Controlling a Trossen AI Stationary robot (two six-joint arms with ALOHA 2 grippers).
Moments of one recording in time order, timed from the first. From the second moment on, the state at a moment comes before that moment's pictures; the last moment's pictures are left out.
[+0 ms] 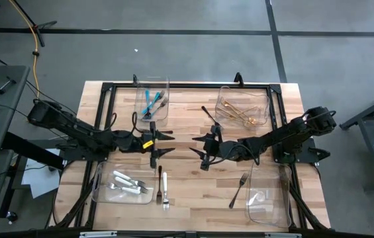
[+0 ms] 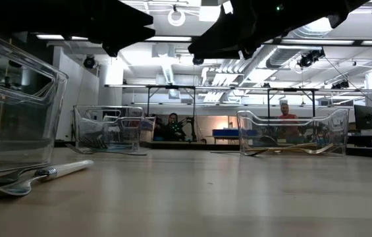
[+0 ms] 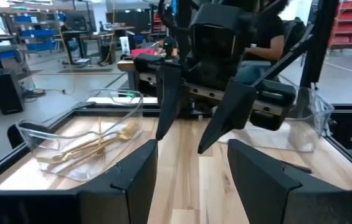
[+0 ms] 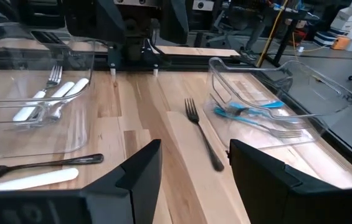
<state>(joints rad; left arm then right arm) -0.24 1.27 0.40 0.84 -0.32 0.01 0.27 1.58 0.80 0.47 0.55 0.02</state>
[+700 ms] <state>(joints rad) -0.24 1.27 0.40 0.87 -0.33 0.01 0.30 1.57 0.80 0.48 0.55 -0.06</state>
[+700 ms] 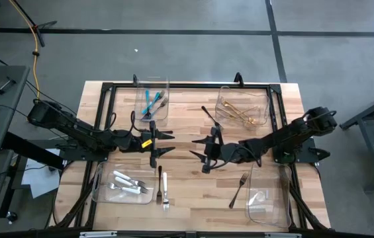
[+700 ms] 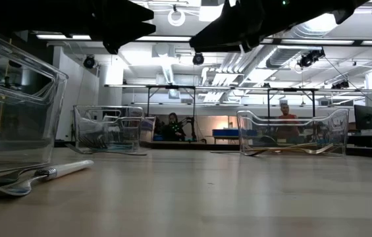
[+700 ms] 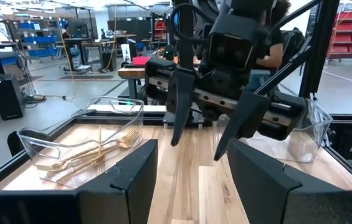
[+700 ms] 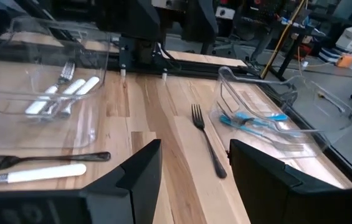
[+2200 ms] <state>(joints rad) -0.24 1.27 0.40 0.86 -0.33 -0.01 0.10 1.55 0.80 -0.40 0.54 1.08</state>
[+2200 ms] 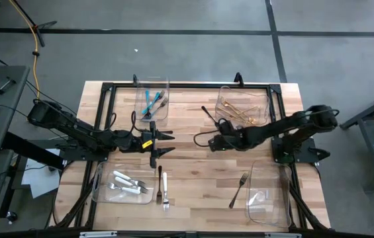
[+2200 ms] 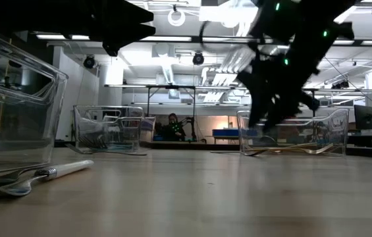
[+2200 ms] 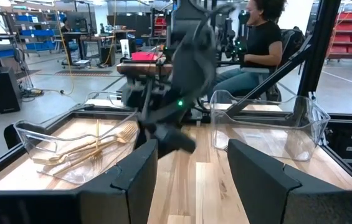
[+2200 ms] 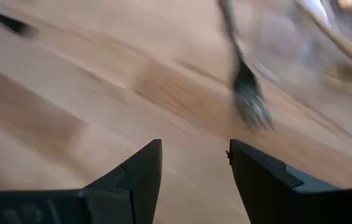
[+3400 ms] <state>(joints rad) -0.24 1.27 0.41 0.83 -0.32 -0.02 -0.03 1.69 0.80 -0.43 0.57 1.07</state>
